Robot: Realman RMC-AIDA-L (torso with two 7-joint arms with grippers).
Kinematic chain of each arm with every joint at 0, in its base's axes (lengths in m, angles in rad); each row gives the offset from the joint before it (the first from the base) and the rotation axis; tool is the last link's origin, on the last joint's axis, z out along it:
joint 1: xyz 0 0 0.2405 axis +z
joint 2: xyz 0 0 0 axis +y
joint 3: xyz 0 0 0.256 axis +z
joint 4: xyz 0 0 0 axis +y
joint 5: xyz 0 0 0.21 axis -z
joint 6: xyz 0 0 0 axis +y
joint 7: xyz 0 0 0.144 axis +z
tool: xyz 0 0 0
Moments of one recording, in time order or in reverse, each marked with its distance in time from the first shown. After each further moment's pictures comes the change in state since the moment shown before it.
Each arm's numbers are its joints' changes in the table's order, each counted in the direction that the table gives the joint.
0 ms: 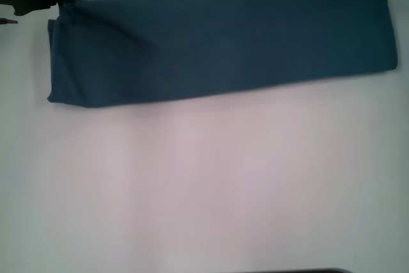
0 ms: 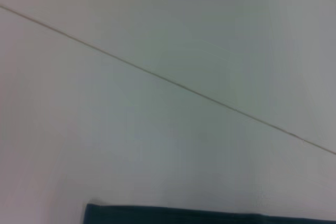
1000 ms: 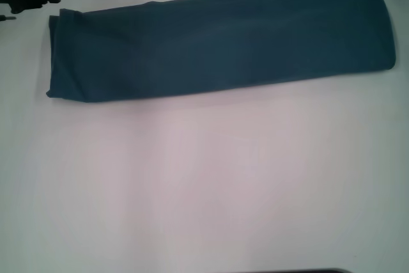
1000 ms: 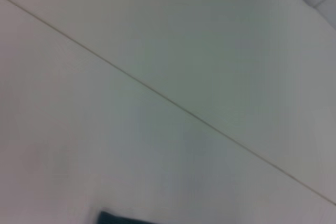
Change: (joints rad) left arm 0.018 -0.001 -0.067 0.046 0.067 -0.082 -0.001; right arm 0.013 -0.053 0.000 0.050 0.039 0.044 0.027
